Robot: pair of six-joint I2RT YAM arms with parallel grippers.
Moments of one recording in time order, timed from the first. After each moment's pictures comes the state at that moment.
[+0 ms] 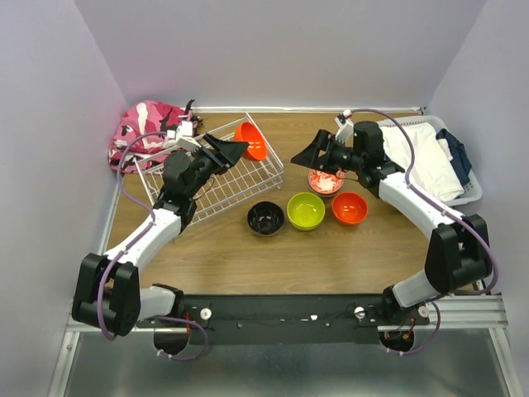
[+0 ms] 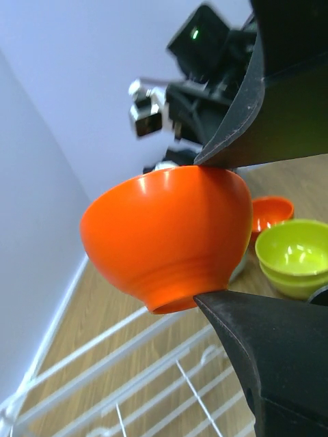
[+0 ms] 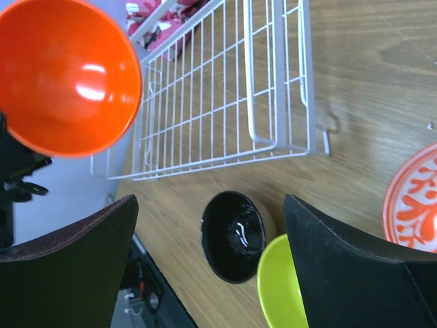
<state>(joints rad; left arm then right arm) -0.29 1.25 0.73 0.56 0.26 -0.97 0.34 1.50 1.08 0.00 -0.56 0.63</state>
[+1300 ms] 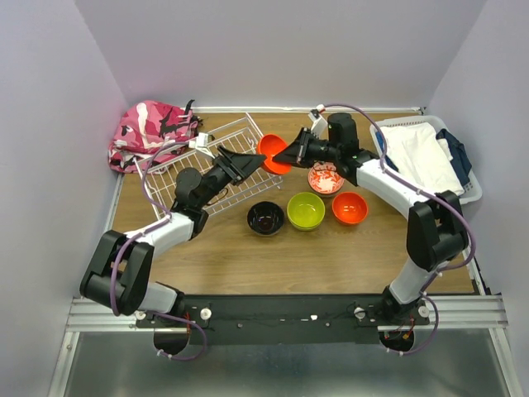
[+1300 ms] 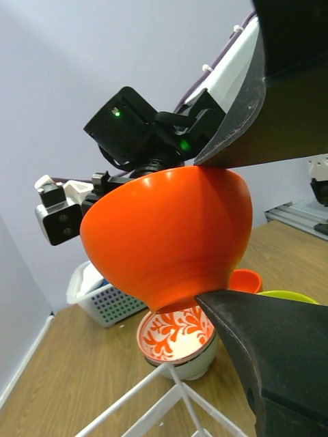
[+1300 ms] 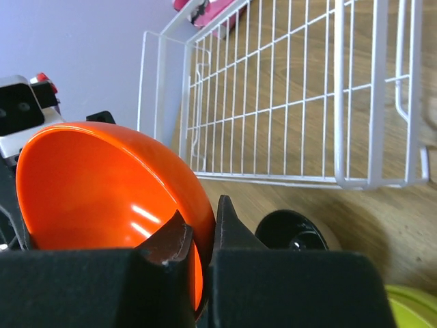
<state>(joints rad) -0.38 1.38 0.61 0.99 0.40 -1.23 0.44 1.72 1.27 0.06 -0.64 0.81</state>
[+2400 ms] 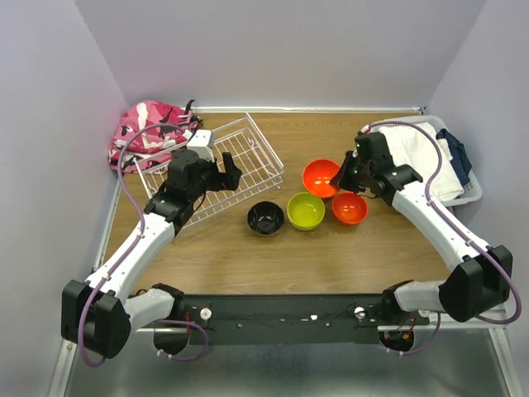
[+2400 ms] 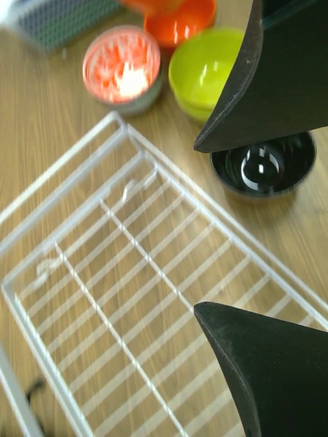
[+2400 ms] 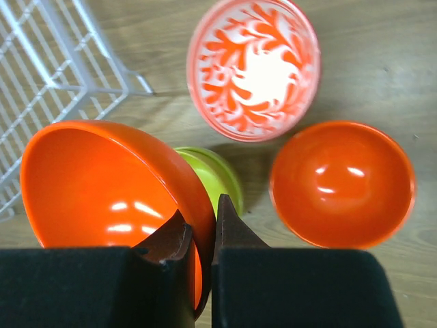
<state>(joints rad) -0.36 1.12 0.84 -0.07 0.09 -0.31 0.39 1.33 1.15 -0.58 0.00 0.57</state>
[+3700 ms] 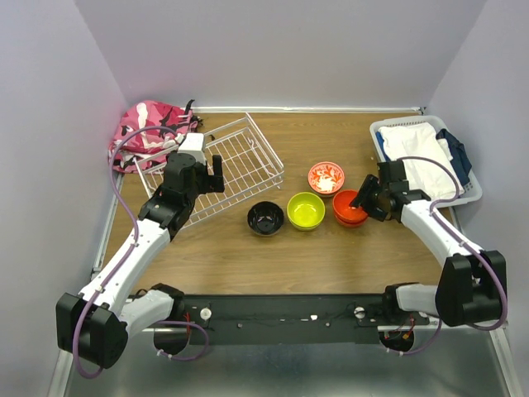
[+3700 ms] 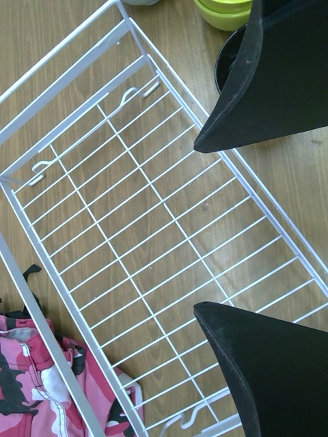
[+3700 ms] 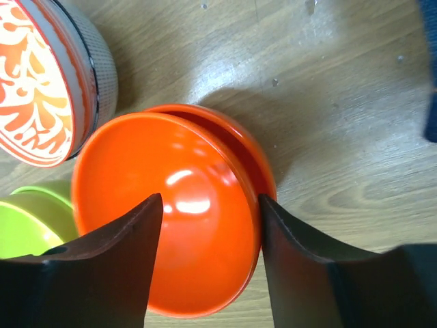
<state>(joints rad) -0.36 1.04 0.84 -0.21 -0.19 -0.17 0.13 1.29 0.79 -0.47 0.02 0.62</state>
